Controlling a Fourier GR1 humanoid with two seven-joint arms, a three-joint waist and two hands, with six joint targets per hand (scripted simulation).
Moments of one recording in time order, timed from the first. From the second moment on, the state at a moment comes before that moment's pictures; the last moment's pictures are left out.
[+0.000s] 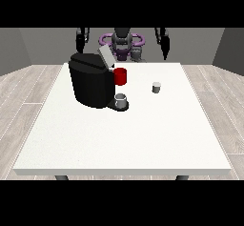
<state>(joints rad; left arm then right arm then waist) 0.00 0.10 -0.04 -1.56 -0.03 0.02 -0.01 0.01 -0.08 0.02 -1.59 0.00 -0.02 0.01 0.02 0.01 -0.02</state>
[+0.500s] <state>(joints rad) -0.04 0.15 0.02 -1.51 0.00 -0.05 -0.15 0.02 -0.06 -0.02 -1.57 -0.01 -0.06 -0.05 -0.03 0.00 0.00</state>
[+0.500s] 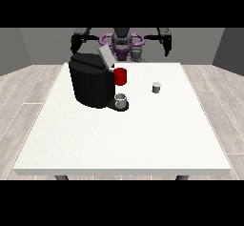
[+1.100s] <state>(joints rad) -0.28 0.32 0.14 -1.29 -0.02 -0.12 -0.05 -0.04 -0.02 0.00 -1.60 -0.02 -0.09 -0.11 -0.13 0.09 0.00</state>
